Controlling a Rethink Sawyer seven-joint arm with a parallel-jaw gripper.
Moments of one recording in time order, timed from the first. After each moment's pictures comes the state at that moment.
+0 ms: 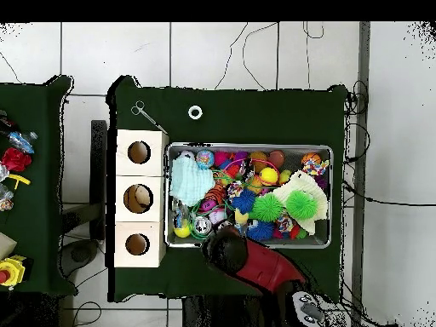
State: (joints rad) arm -0.24 -0.61 -0.14 2.05 0.14 0.19 2.34
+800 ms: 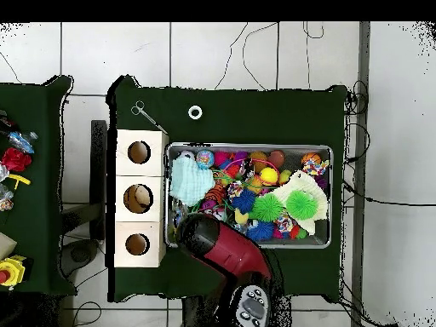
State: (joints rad) arm 0.07 -0.53 -0.32 1.94 0.46 0.37 2.43
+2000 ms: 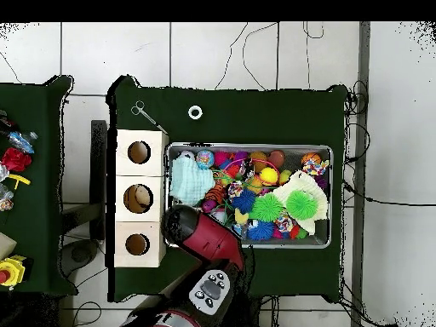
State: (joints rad) arm 0.23 -0.36 -0.43 1.84 0.62 0.46 2.62
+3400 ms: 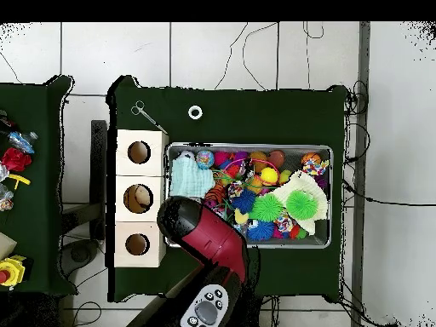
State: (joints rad) arm 0.26 -0.44 -0.51 1.81 0.71 0.57 2.62
